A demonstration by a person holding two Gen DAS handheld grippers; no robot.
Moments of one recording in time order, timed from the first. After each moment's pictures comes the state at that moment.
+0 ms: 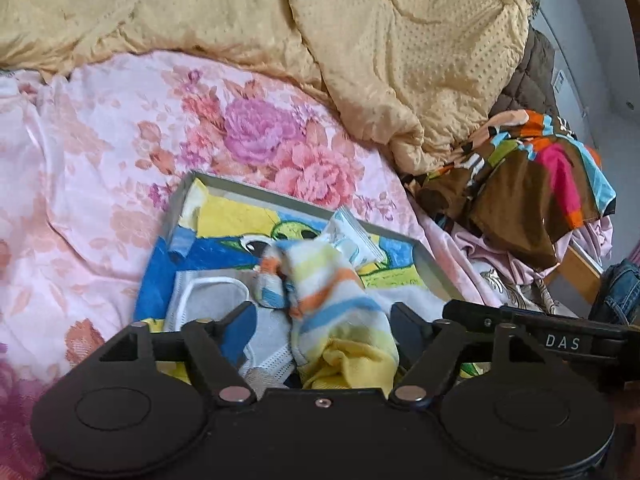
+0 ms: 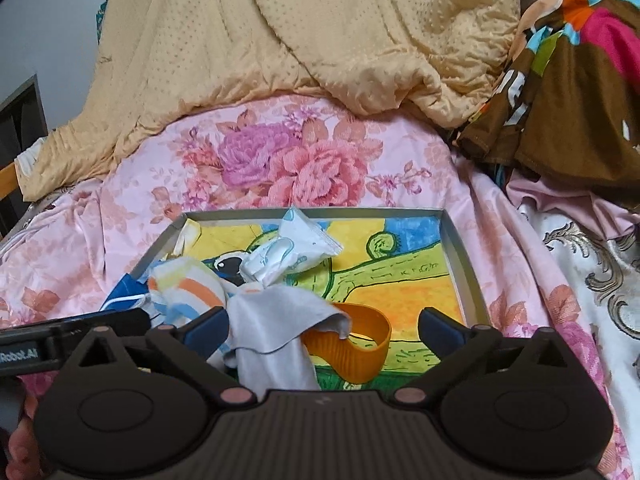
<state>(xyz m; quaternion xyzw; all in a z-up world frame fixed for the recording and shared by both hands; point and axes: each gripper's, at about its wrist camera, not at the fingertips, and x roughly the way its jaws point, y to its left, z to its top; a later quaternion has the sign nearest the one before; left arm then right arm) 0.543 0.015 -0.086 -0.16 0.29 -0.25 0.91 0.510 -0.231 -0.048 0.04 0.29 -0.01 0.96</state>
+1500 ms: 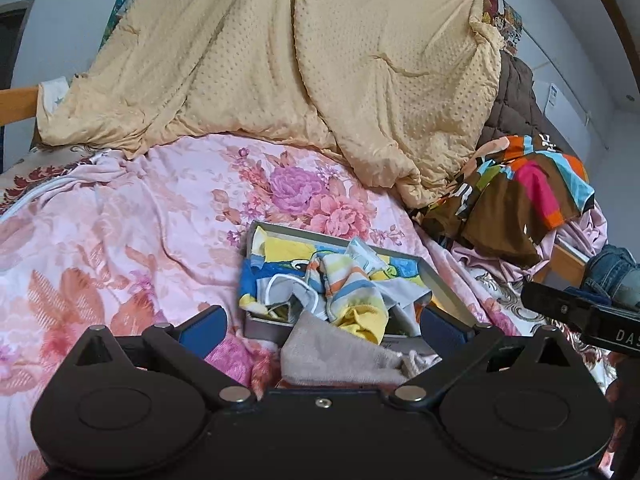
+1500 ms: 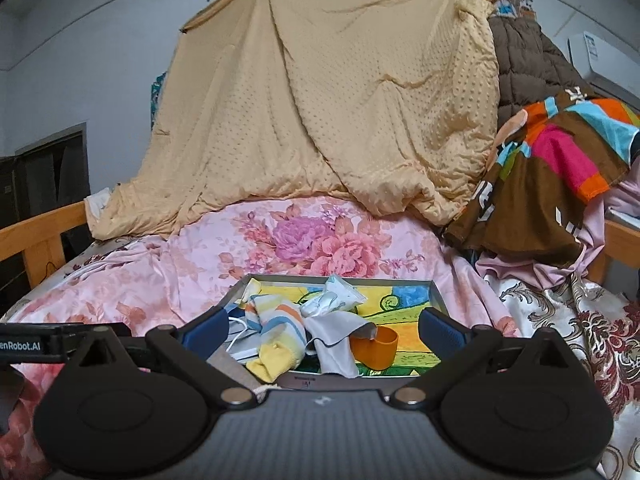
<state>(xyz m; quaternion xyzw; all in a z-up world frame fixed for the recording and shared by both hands) 0.385 0.079 -0.032 -0.12 0.22 -0.19 0.95 0.333 -0.178 0.000 0.00 0.14 0.00 0.99</state>
